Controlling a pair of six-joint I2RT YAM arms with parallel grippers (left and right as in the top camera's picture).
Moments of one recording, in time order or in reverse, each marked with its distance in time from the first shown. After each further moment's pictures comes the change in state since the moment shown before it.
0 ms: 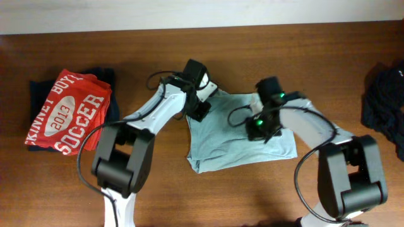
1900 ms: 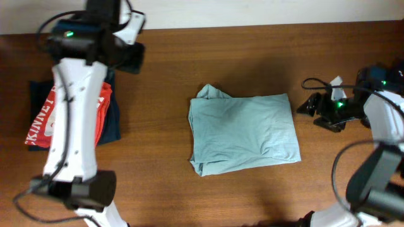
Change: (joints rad) left arm 0.327 -0.215 0.782 -0.736 -0.150 -0.048; right arm -0.642 0.015 0.214 -0.263 -0.322 -0.122
